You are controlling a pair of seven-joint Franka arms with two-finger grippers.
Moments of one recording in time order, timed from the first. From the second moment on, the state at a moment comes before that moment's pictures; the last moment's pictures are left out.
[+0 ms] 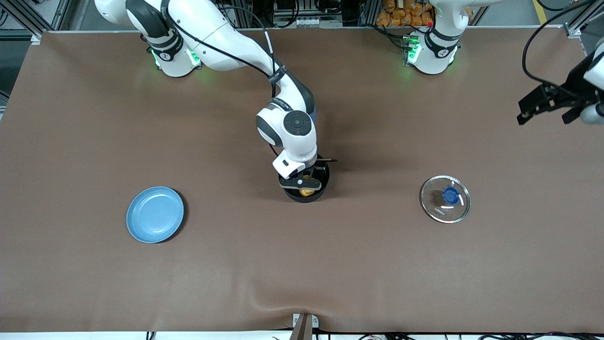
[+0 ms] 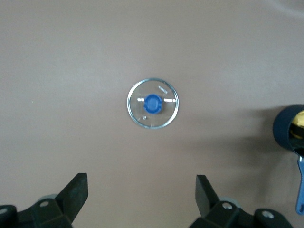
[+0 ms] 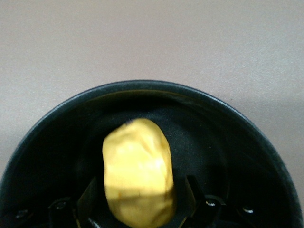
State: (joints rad) left arm 0.00 -0.06 -0.07 -1.57 -0.01 1.56 -0.09; right arm 0.78 0.84 0.01 -1.41 -0.07 2.35 0.93
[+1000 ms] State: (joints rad) left arm 0.01 -0.05 -0.07 -1.58 -0.05 1.54 -0.09; right arm 0.71 0.60 0.01 -1.32 -0.05 1.99 0.93
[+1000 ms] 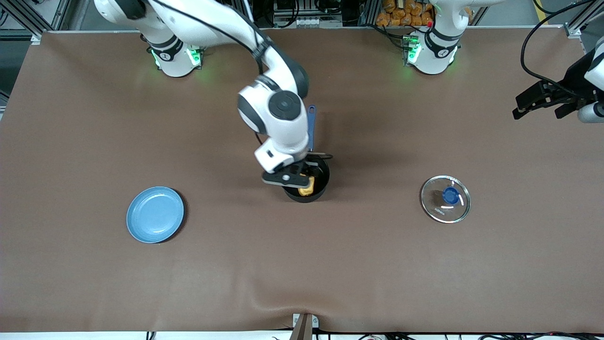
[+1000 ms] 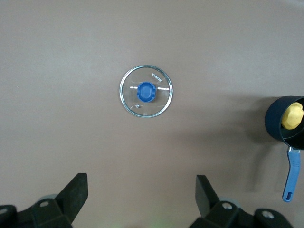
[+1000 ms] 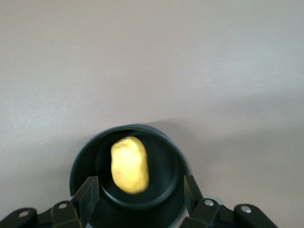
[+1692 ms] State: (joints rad) left arm 0.01 -0.04 -0.07 -1.58 -0.05 1.54 -0.10; right arm 0.39 0.24 -0.01 -1.32 0.03 1.47 0.33
